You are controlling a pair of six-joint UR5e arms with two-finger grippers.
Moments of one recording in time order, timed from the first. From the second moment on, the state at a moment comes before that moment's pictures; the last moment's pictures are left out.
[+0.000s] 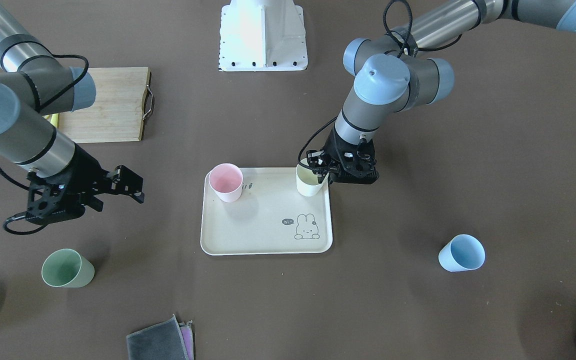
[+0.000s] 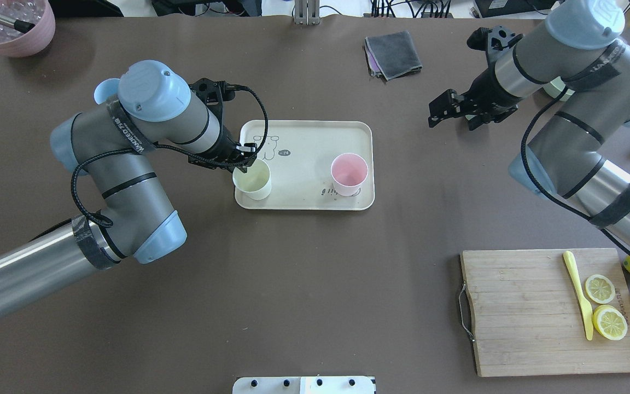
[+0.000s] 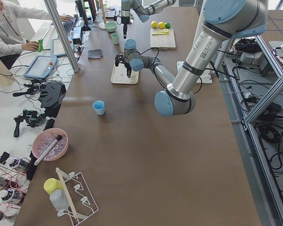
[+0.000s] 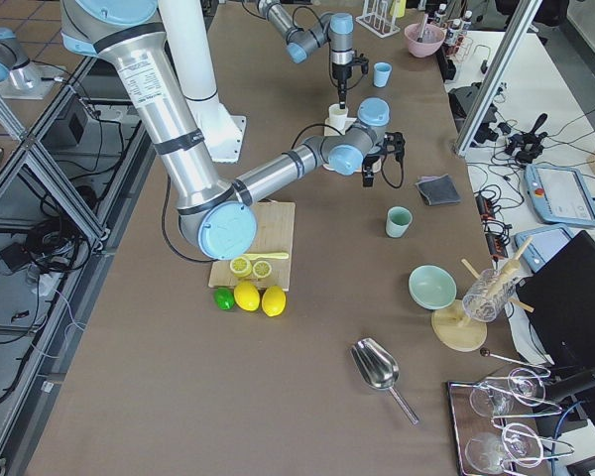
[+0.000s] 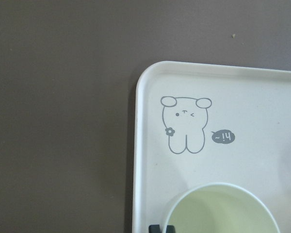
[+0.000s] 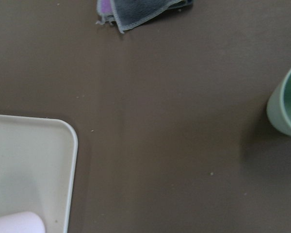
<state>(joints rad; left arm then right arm) -0.68 -2.20 -1.56 -1.87 -2.00 -1.16 0.97 -1.14 1.56 -1.18 2.26 0.89</state>
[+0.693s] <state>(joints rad) -0.87 -2.13 -1.59 -1.85 -2.08 -1.00 1.11 -1.08 1.29 -1.17 2.27 0.79</state>
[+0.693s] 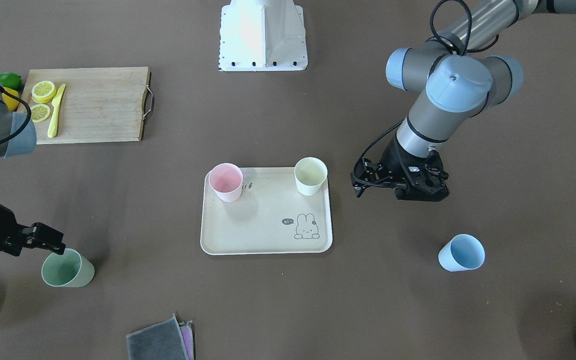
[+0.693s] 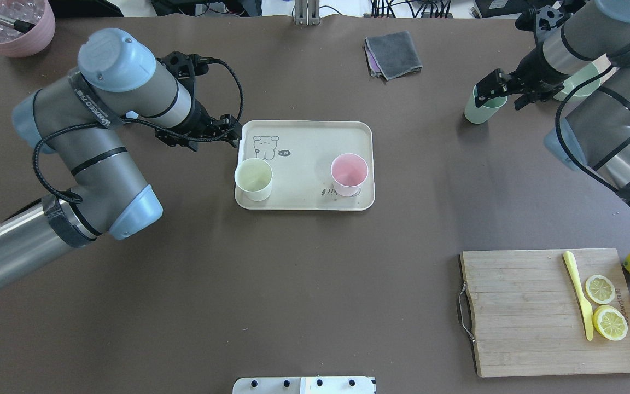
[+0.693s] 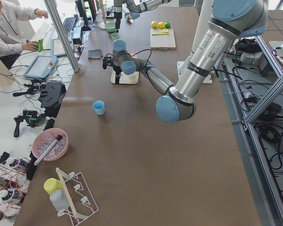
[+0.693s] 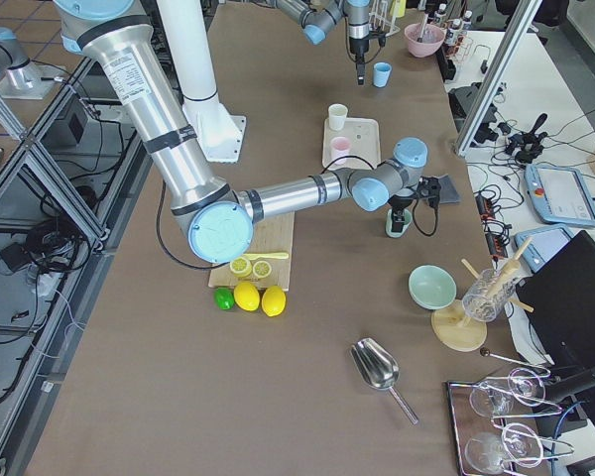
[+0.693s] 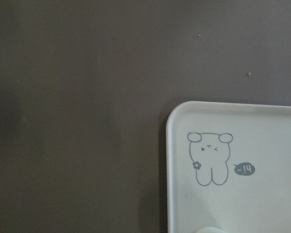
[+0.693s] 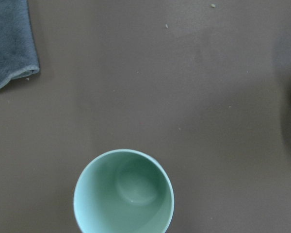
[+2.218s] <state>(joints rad) -1.09 -2.02 -1.38 -1.90 -2.08 -0.56 1.05 -1.00 1.23 -1.18 2.26 0.93</state>
